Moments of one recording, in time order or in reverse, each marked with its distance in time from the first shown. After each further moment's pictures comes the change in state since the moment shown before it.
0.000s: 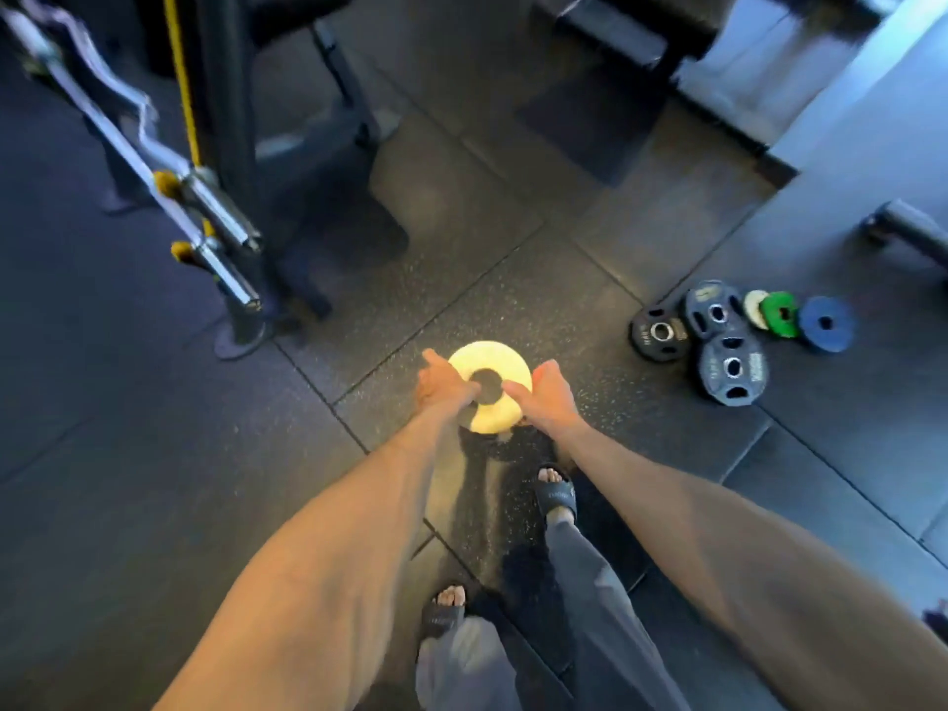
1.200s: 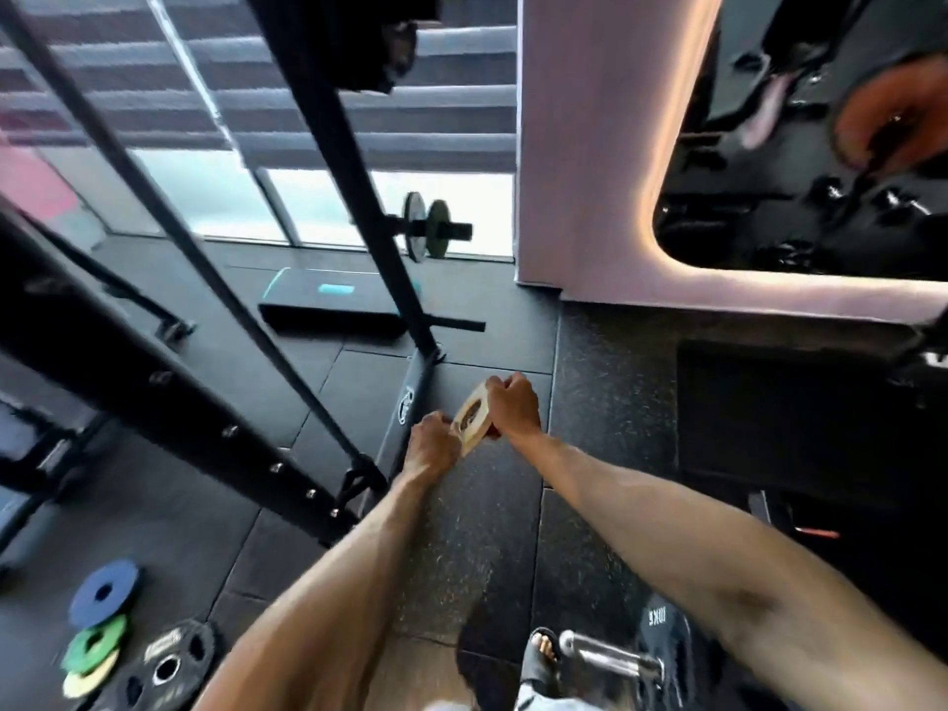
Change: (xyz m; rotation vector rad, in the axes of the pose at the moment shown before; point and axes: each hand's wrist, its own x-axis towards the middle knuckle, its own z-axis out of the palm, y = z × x) left_hand -0.694 -0.048 0.445 1.223 -1.090 1.615; right_hand -0.643 0.442 -0.205 1.293 1.893 0.851
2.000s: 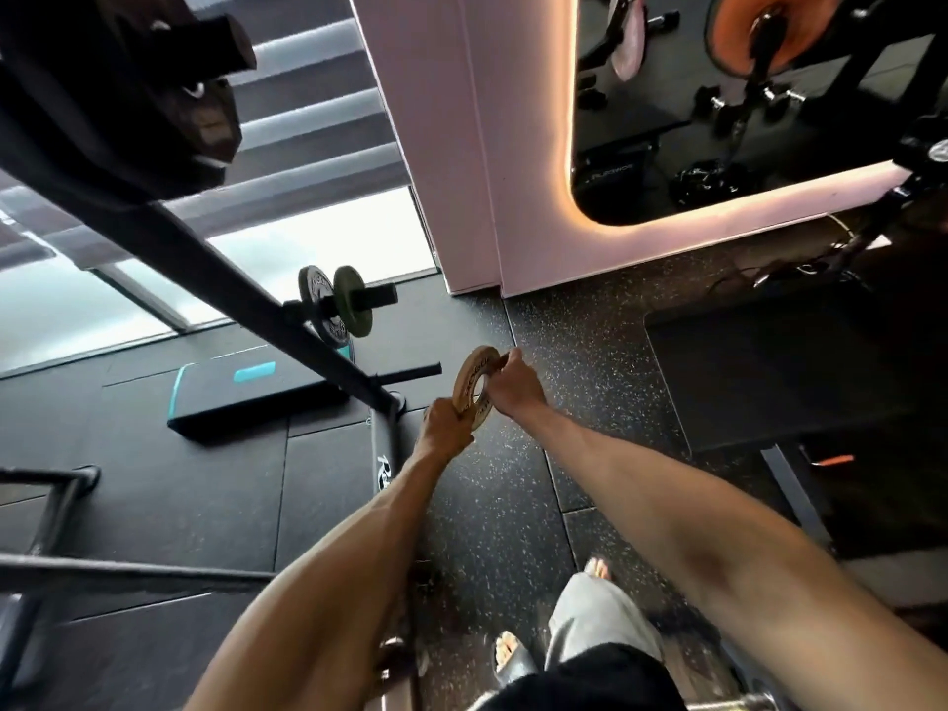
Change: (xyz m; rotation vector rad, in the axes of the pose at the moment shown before) left_hand 0.257 0.133 0.008 0.171 -0.257 0.239; right_hand 0.249 -0.061 0.002 -0.179 0.140 0.124
